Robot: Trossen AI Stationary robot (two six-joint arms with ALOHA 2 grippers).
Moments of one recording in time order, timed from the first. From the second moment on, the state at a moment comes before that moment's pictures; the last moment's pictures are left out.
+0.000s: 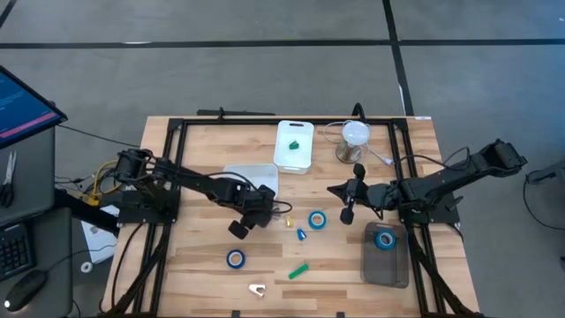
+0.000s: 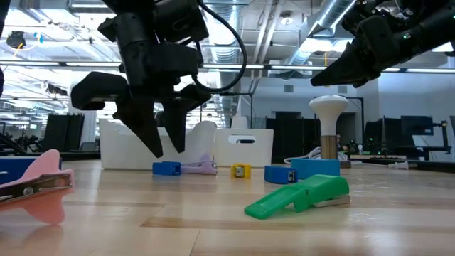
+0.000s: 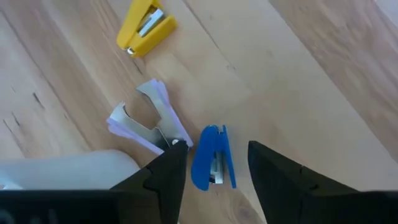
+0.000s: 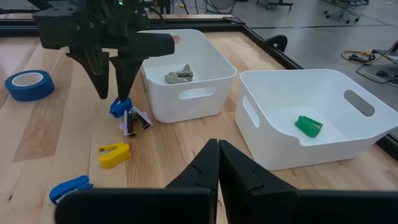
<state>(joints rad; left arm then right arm) -0.12 1.72 0.98 -0.44 0.00 0.54 0.27 1.03 0.37 0.24 0.58 0.15</state>
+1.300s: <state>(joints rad) -0.11 1.62 0.98 -0.43 -0.19 0.55 0.27 1.03 0.37 0.24 0.58 0.15</state>
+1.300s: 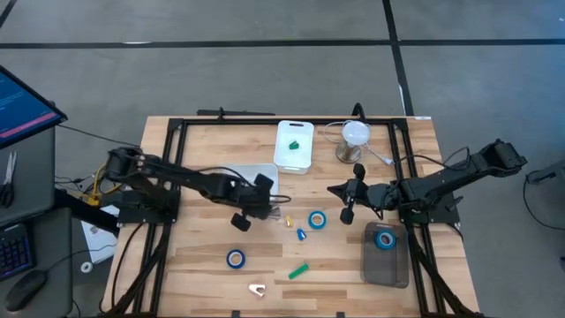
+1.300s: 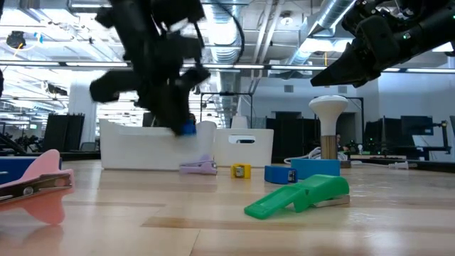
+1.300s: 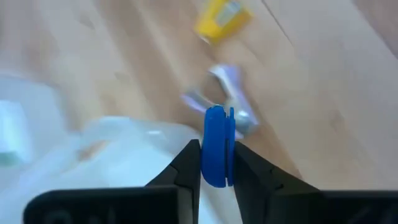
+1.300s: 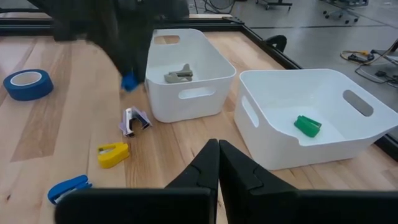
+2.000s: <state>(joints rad) 0.27 1.48 0.99 0.08 -0.17 0.75 0.27 1.03 0.37 0.25 0.58 0.15</state>
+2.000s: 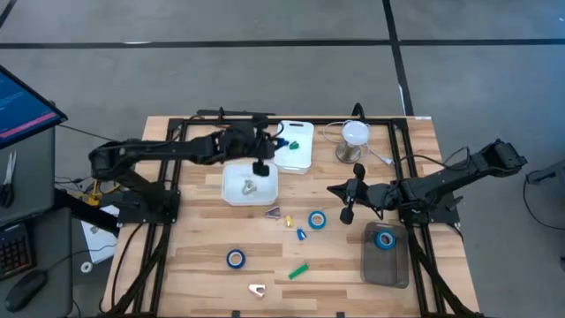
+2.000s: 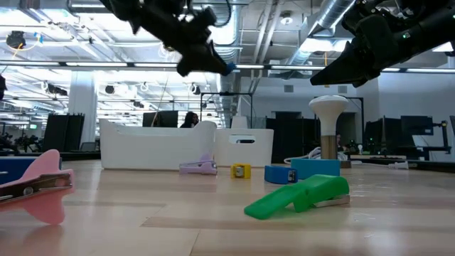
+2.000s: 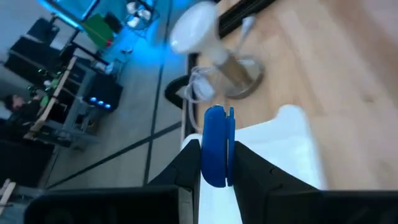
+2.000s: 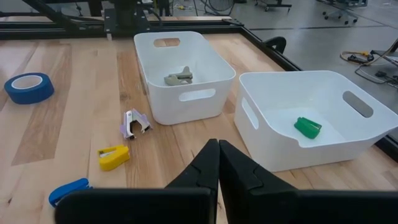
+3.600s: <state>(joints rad) 0.43 1.82 1.15 -0.07 -0.01 0.46 0.27 1.03 0.37 0.24 0.58 0.15</state>
